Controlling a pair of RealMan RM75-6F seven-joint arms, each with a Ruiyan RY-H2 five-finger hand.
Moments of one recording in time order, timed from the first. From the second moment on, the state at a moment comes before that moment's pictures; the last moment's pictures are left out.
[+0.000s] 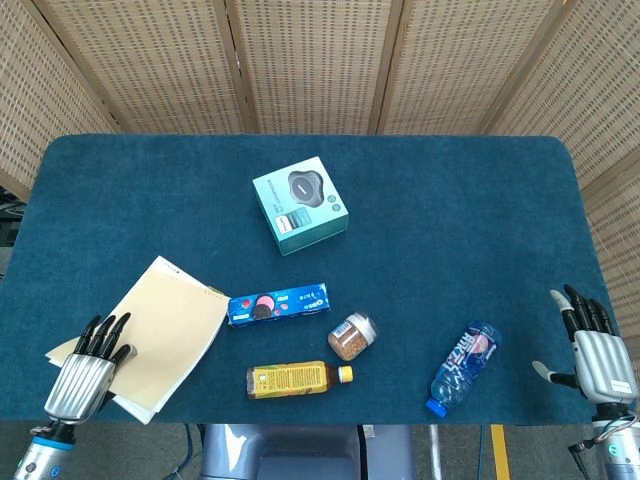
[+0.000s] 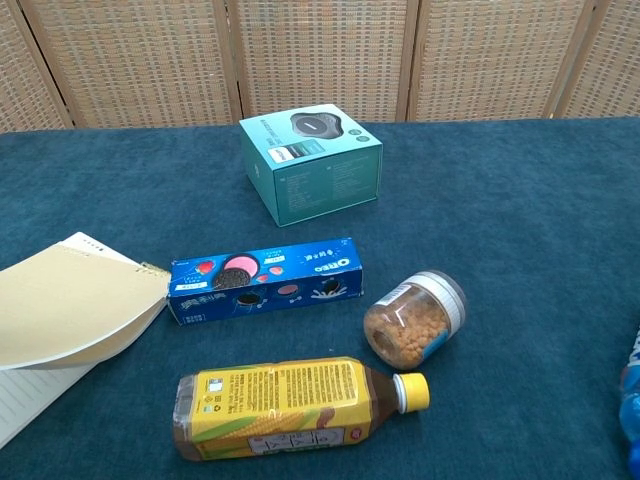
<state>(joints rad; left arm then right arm) -0.10 -1.34 0.16 -1.52 1.65 1.51 0.35 0.08 -1.08 0.07 -1.69 -1.41 1.39 0.02</state>
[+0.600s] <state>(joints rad) -0.02 -1.28 0.22 -1.51 1.74 1.58 0.34 0.08 -1.08 0.07 -1.70 -1.41 1.39 0.01</state>
